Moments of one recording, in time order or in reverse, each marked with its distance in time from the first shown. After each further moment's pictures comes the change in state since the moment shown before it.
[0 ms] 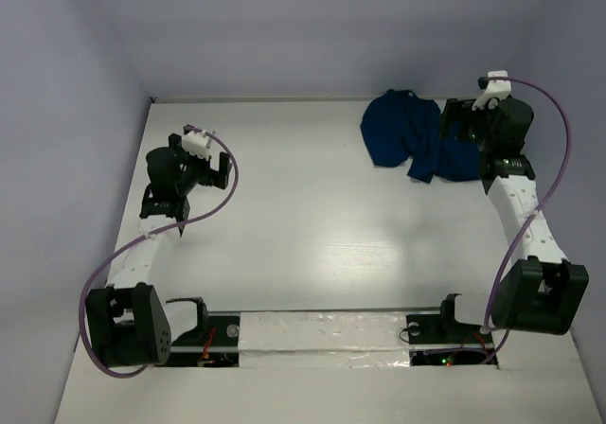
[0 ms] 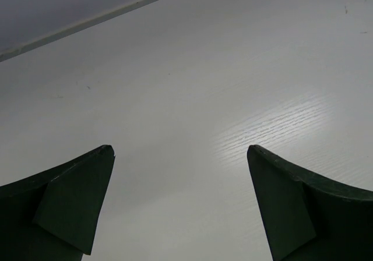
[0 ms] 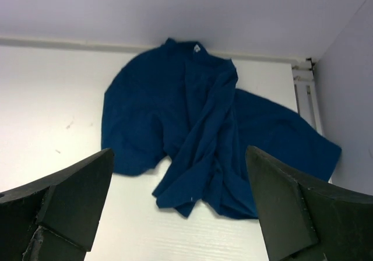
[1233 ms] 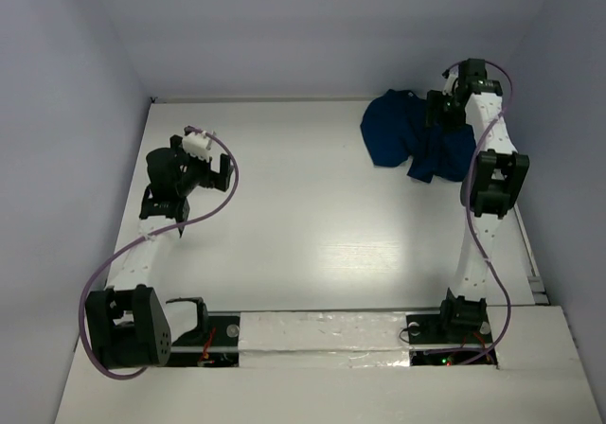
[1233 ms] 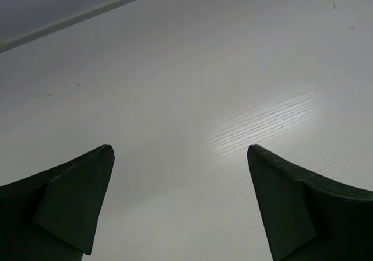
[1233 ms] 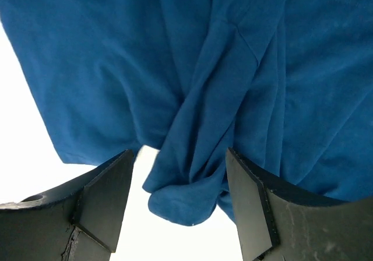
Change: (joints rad) left arm 0.000 -0.006 0.000 -0.025 0.025 -0.008; right arm 0.000 1.041 1.194 -0.938 0.007 0.057
